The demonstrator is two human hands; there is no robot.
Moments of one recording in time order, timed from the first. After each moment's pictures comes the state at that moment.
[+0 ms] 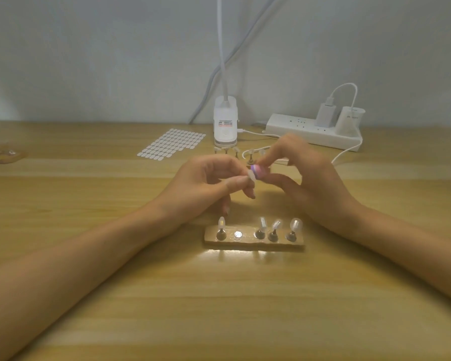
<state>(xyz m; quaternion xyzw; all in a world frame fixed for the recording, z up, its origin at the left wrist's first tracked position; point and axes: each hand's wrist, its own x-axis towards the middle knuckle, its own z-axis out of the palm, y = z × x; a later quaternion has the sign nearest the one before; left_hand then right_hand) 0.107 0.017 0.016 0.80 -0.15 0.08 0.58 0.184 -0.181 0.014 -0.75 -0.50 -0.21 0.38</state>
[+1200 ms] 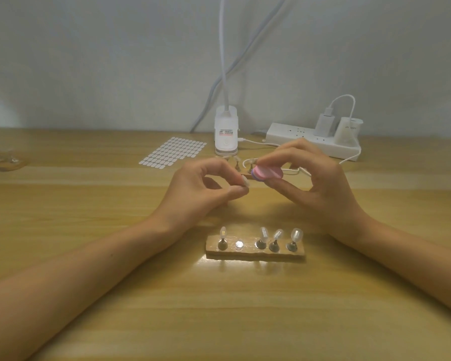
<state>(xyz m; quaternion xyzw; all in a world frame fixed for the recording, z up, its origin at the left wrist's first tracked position) 0.110 0.018 0.015 0.81 -0.06 0.16 0.56 0.190 -0.185 0.013 -0.73 -0.49 -0.23 0.41</state>
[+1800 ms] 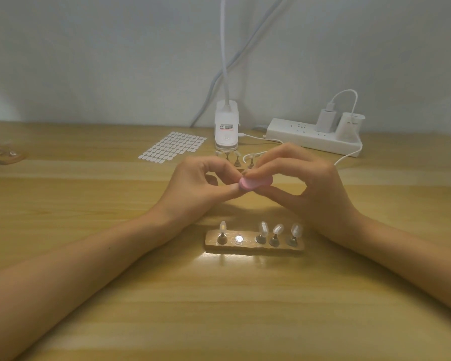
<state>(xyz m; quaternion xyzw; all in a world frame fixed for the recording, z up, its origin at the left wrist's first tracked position) 0.108 0.016 0.016 0.82 -0.06 0.17 0.55 0.188 -0.180 0.011 -0.70 -0.55 -0.23 0.39</state>
